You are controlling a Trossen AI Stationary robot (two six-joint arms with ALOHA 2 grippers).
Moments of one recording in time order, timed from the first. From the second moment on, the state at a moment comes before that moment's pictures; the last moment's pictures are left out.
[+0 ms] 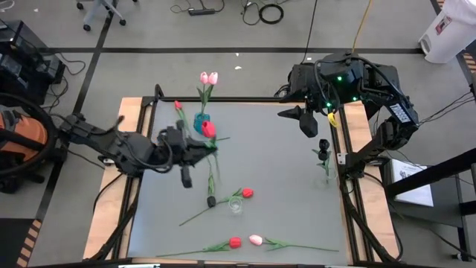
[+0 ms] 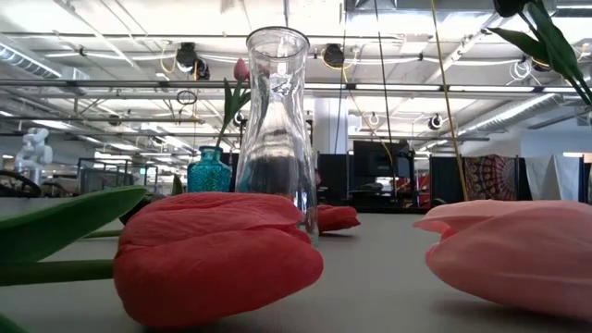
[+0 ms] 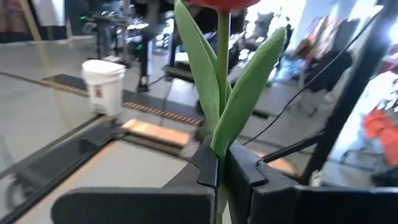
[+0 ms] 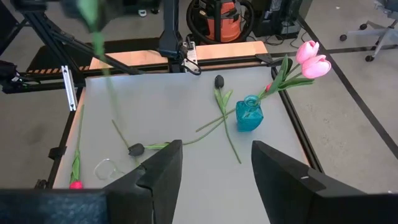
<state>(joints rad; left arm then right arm) -0.40 1.20 1.34 -0.19 -0.59 -0.20 -0.17 1.57 2.34 -1.34 -0.08 0.02</state>
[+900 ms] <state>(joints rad) -0.43 1.43 1.34 -0.06 -0.49 -0.31 -0.17 1.57 2.34 -1.34 -0.07 -0.01</state>
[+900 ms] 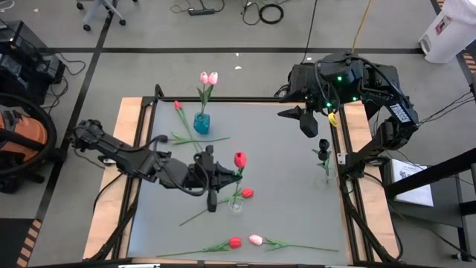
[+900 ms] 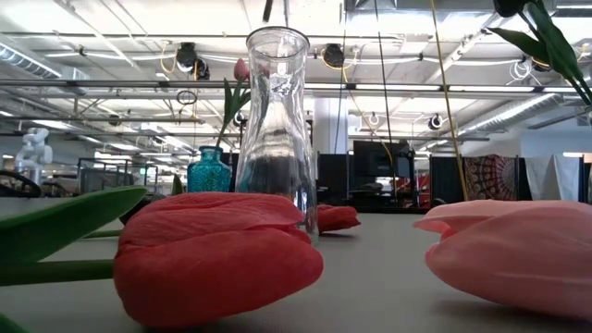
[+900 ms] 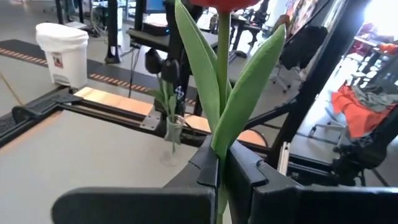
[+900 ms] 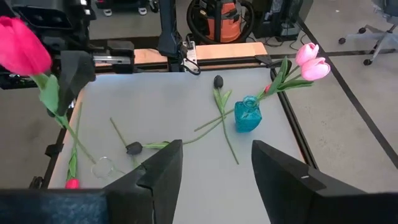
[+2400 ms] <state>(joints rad) -0.39 1.43 1.33 -0.12 -0.49 -0.34 -0.17 1.57 2.34 -1.34 -0.07 -0.05</state>
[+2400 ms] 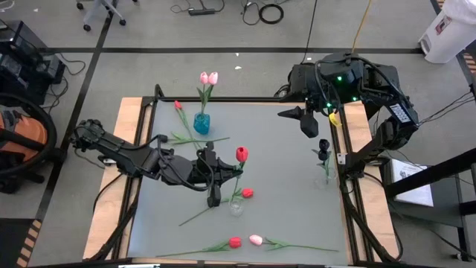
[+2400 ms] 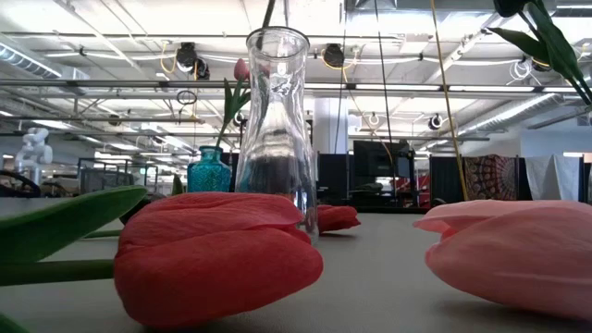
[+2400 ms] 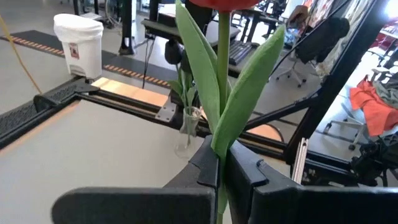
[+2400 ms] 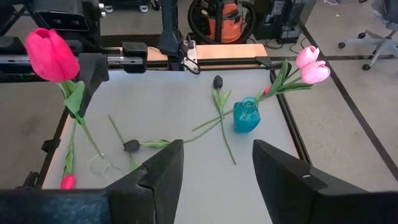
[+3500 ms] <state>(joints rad) -0.39 1.42 1.33 -0.21 -0.47 -0.37 -0.20 1.57 2.34 -1.34 -0.02 -0.14</state>
